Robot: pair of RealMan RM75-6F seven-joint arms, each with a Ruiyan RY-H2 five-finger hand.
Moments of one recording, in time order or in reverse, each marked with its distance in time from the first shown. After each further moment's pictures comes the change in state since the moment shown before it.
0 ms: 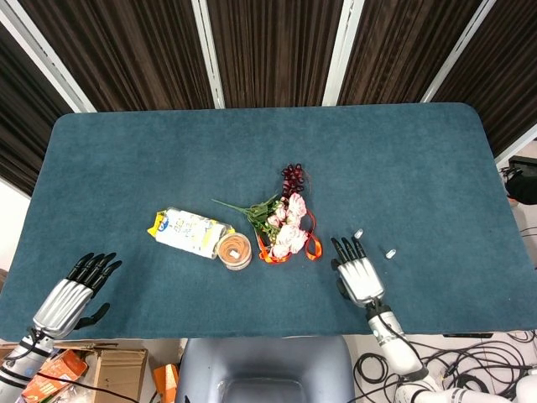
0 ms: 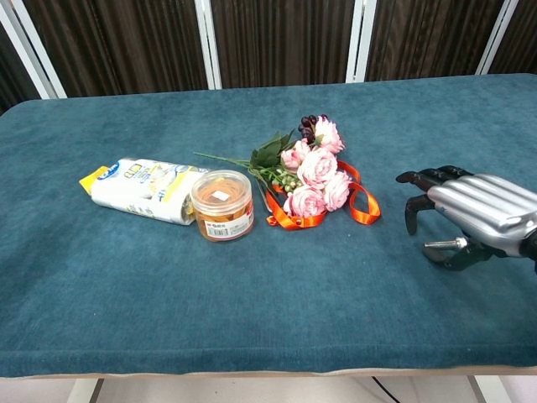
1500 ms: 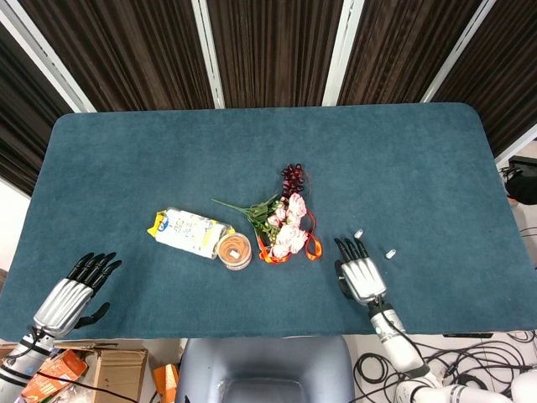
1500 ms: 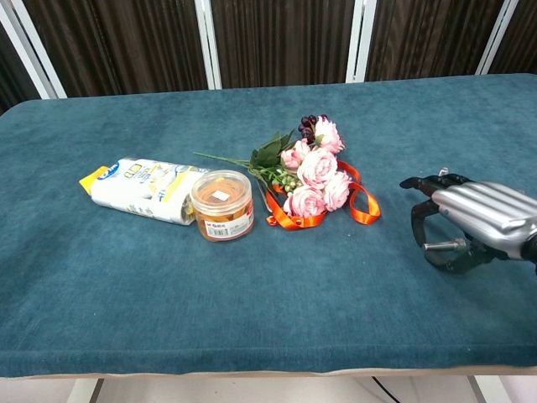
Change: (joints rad) left arm -0.004 -0.007 -0.001 0.015 -0.004 -0.010 -0.018; right arm 0.013 -0.009 -0.015 0.057 0.006 -0.011 0.124
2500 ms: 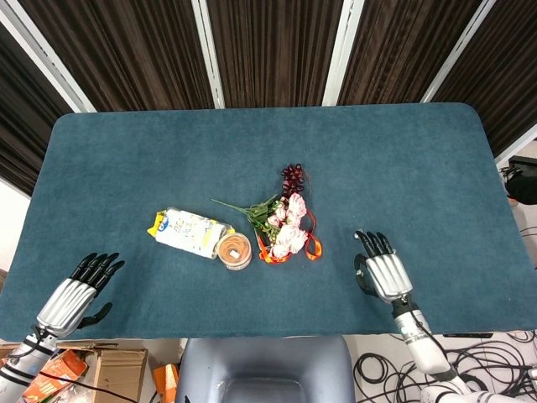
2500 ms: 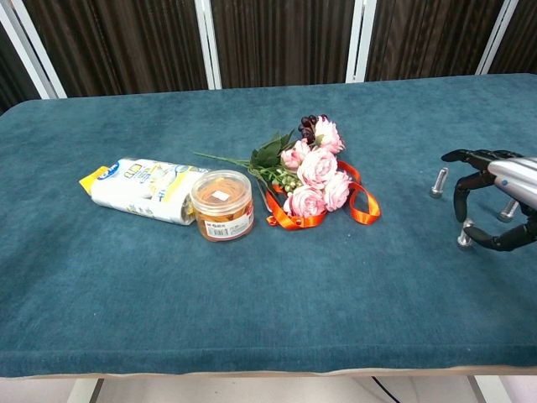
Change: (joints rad) left arm -0.005 0.000 -0.001 -0.022 -0.004 -0.016 0.031; right arm -0.052 0.120 -0.009 -0.025 -0.076 0.066 0.211
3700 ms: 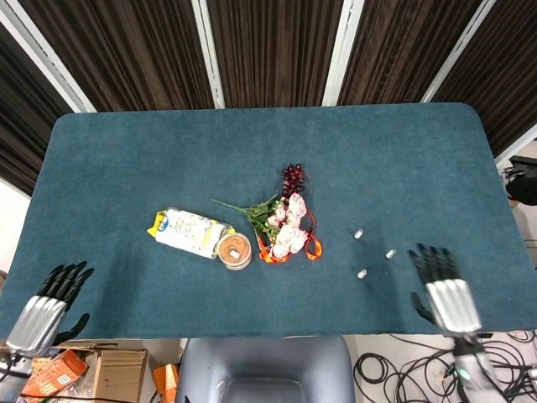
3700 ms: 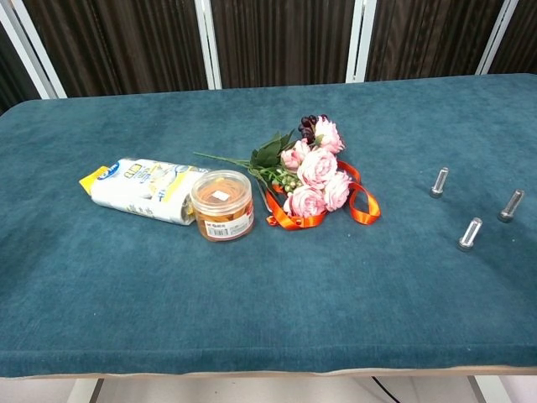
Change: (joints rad) left arm 0.164 0.008 0.021 -0.022 -0.054 0.164 -0.004; right arm -0.274 0.227 -0.140 -0.092 -0.184 0.424 0.019
